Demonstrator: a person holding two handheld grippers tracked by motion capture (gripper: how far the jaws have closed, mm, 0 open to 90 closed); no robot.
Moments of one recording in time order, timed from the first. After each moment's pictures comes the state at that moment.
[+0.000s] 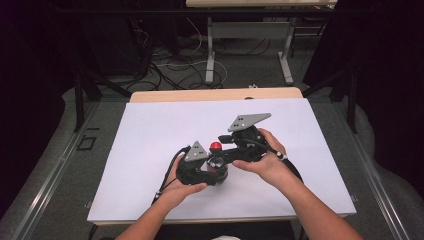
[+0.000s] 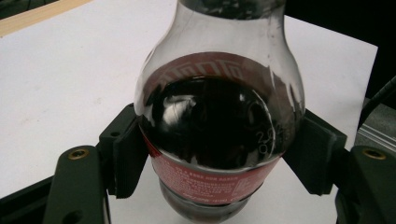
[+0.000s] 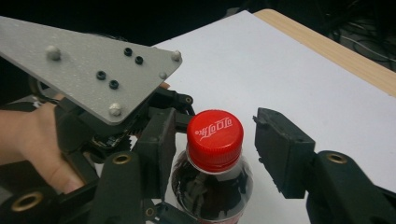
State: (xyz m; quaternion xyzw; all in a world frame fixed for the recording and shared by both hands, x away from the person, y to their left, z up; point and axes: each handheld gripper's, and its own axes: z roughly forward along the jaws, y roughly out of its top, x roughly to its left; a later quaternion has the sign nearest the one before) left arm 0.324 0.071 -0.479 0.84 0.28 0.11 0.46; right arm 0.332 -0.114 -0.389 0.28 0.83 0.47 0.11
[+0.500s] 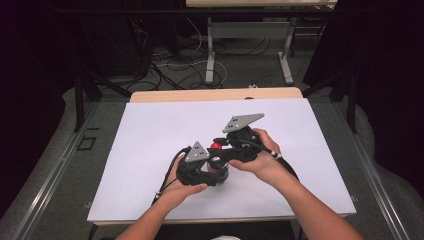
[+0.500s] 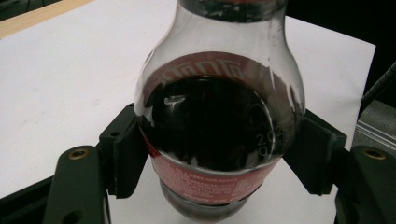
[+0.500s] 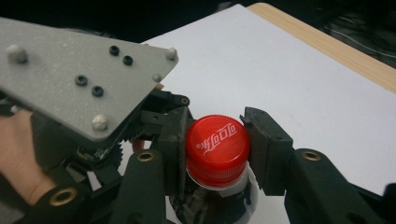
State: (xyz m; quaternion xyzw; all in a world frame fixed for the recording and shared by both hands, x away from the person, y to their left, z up) left arm 0.322 0.070 -0.479 0.84 0.27 0.11 0.46; right arm 0.342 -0.109 -0.393 0.24 0.85 0.45 0.09
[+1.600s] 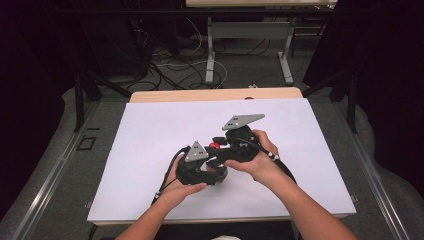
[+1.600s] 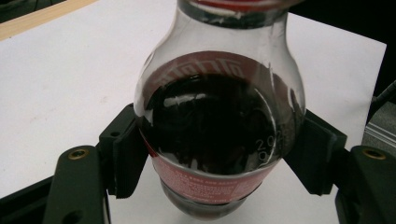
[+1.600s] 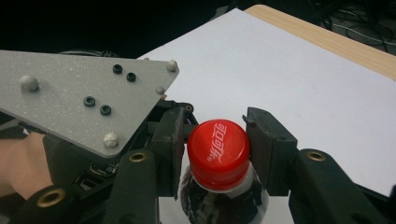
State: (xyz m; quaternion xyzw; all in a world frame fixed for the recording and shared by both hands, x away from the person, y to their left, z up) left arm 0.323 0.071 -0.479 0.83 0.28 0.12 0.46; right arm 0.336 -0.101 -0.394 0.30 0.83 0.47 0.10
